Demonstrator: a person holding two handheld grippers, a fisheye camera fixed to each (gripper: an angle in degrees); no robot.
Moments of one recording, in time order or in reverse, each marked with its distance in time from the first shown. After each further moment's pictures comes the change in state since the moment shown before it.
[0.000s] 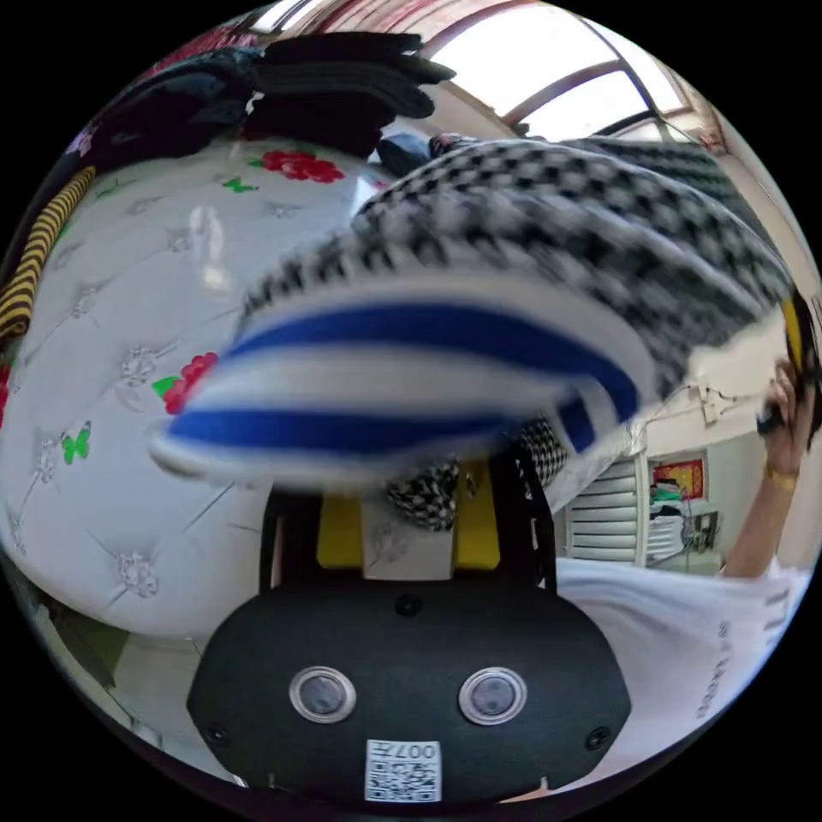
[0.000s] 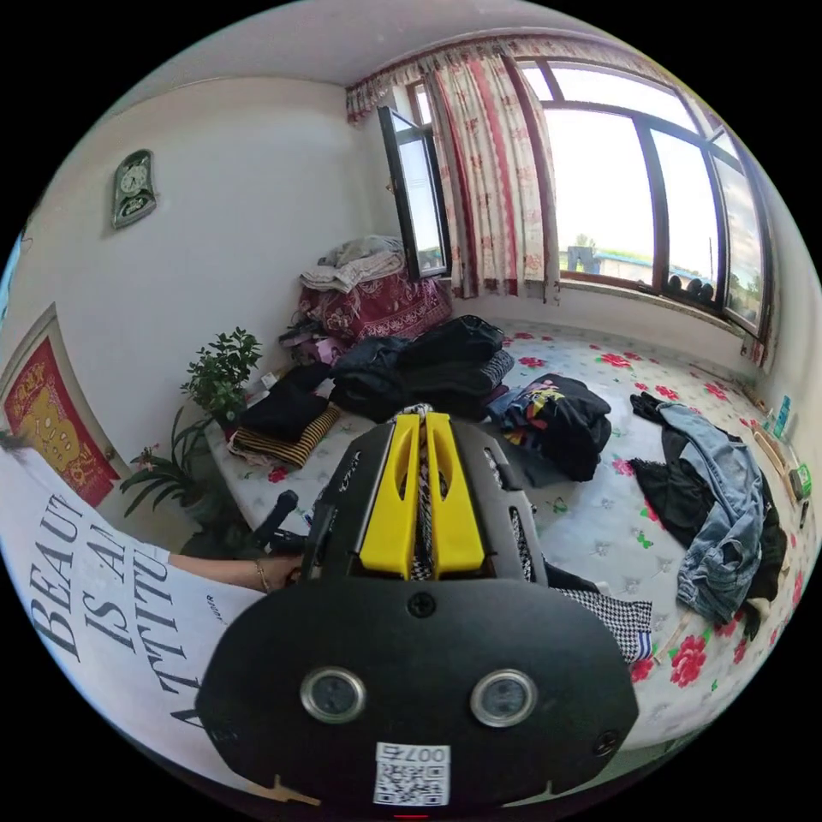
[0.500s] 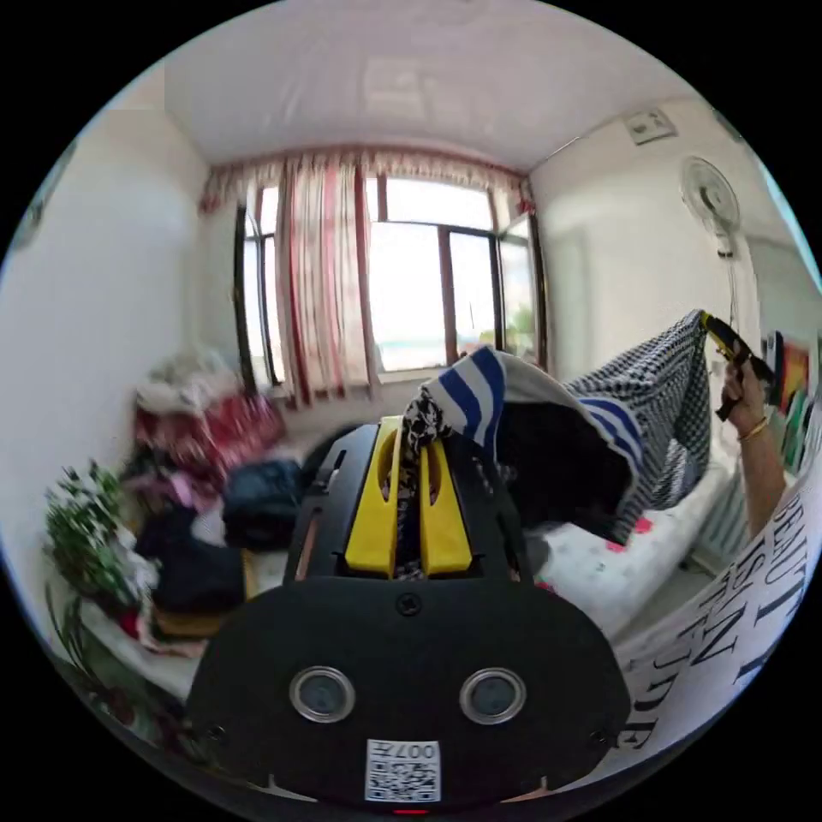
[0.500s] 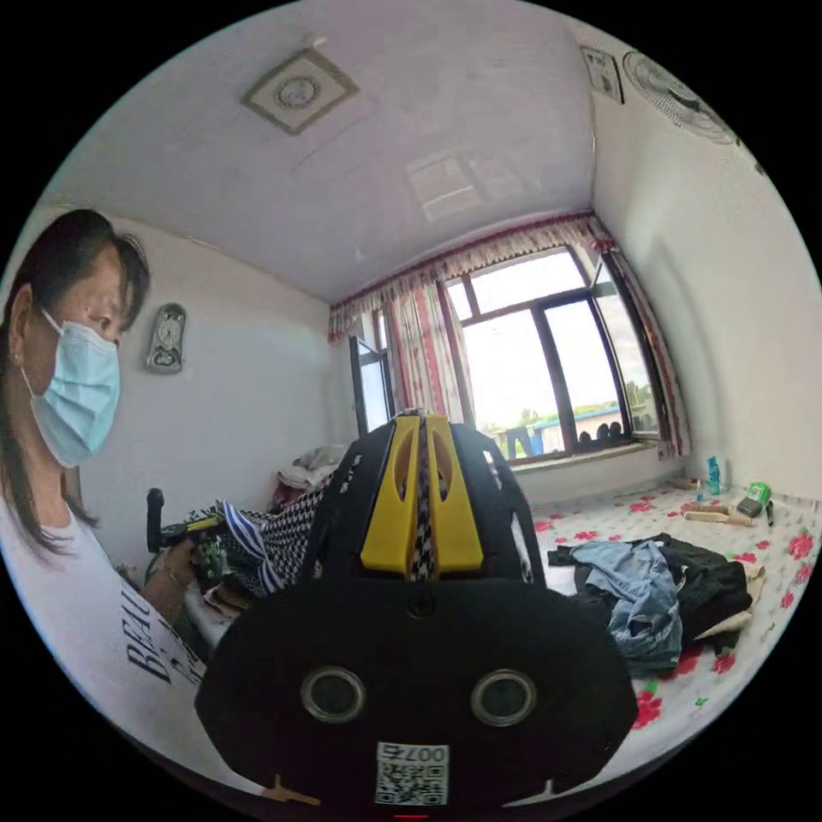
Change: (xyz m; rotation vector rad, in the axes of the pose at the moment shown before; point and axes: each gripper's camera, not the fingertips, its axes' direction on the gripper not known) left arm 0.254 0.154 -0.278 0.938 -0.433 0.547; right arm 0.056 0.055 -0.435 0.752 0.129 0.027
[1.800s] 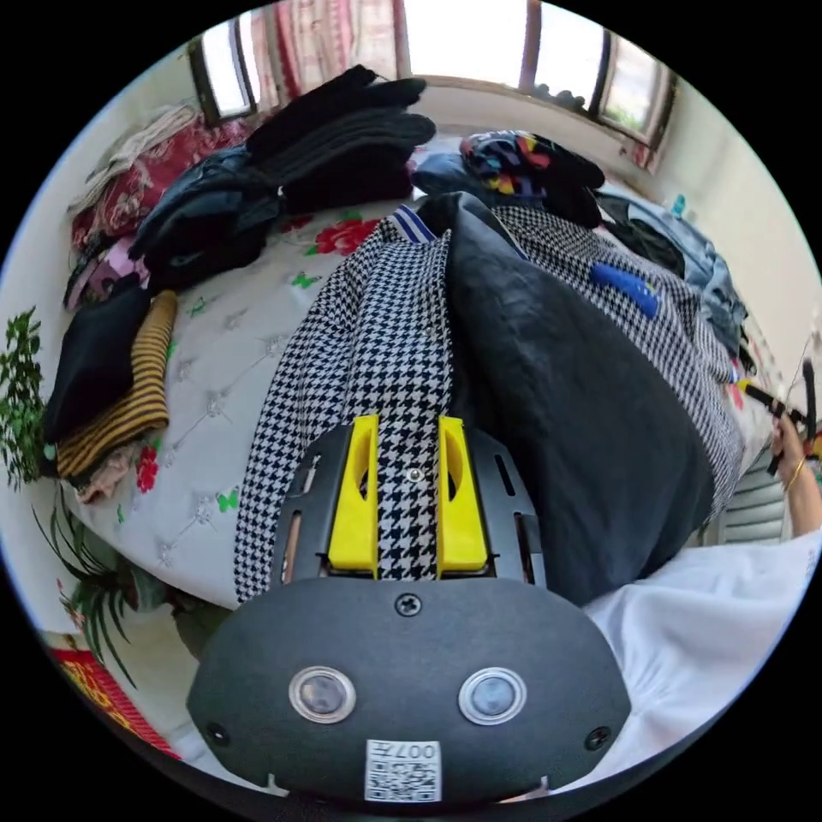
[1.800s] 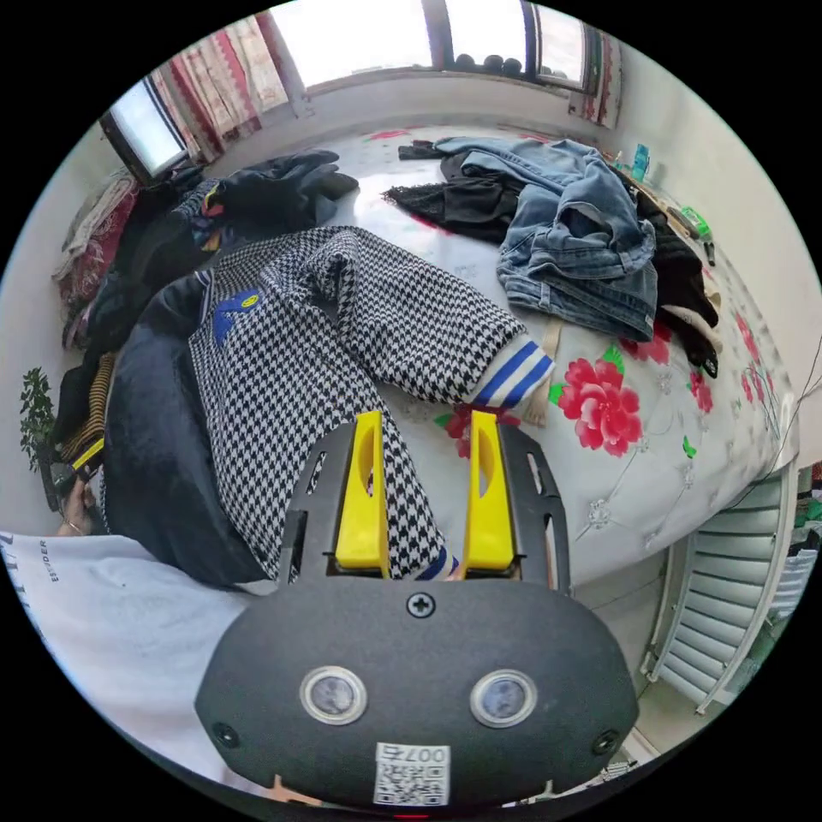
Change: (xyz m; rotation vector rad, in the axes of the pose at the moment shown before) left arm 0.045 0.293 0.402 -0.968 -0.046 -0.106; right arm 0.242 0.436 0.335 -1.296 0.511 0.283
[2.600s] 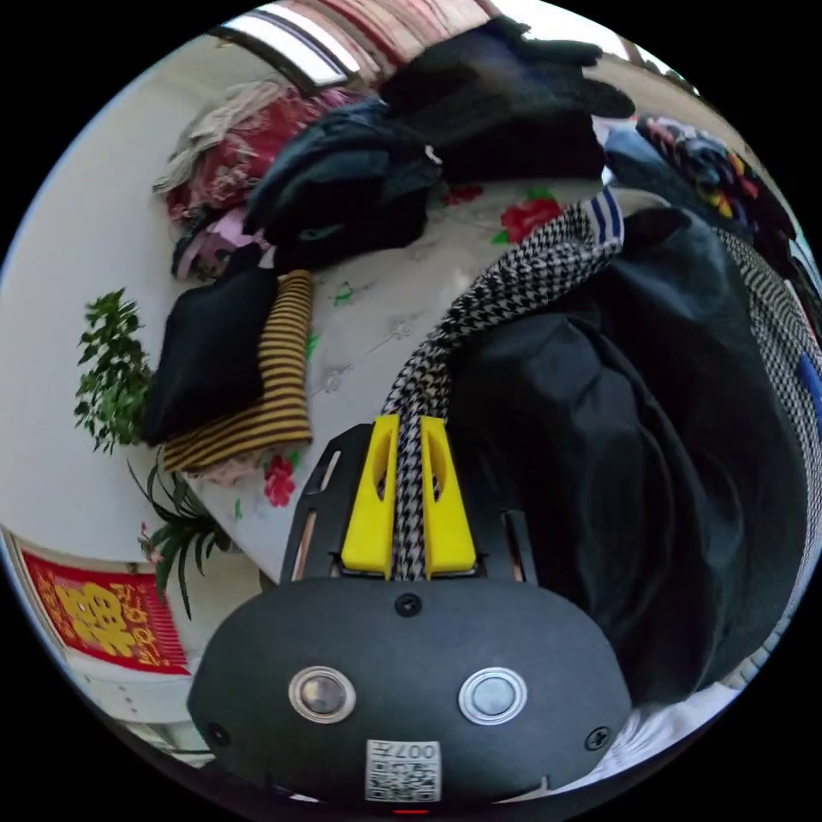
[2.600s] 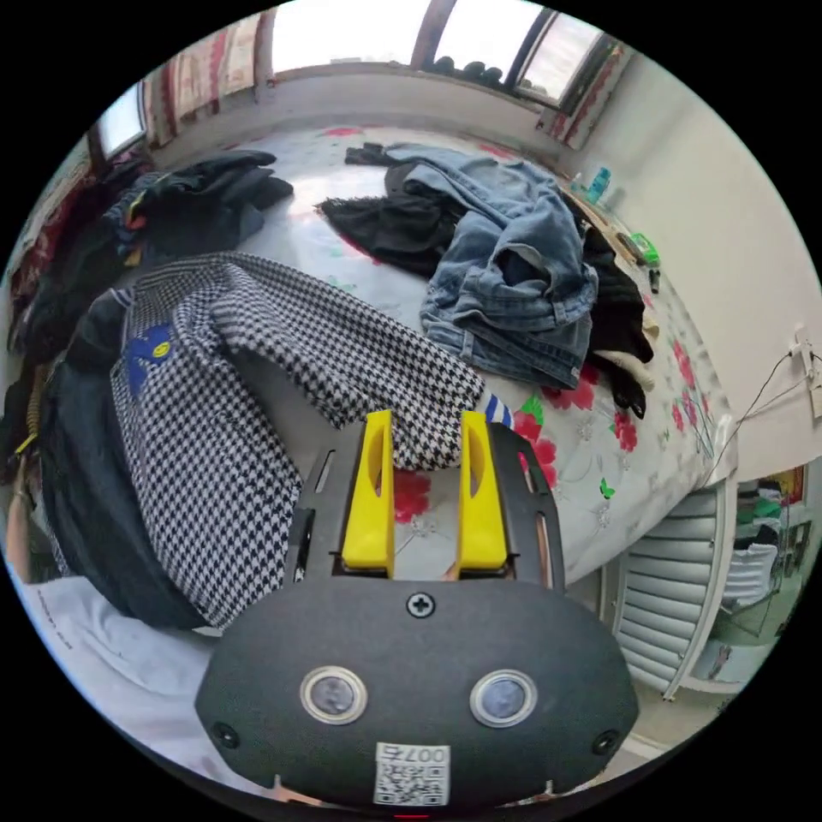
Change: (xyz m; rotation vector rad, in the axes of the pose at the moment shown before) left arm -0.111 -0.139 0.035 -0.136 -0.434 -0.184; right arm 0.015 -0.079 0.022 -0.006 0.248 0.001
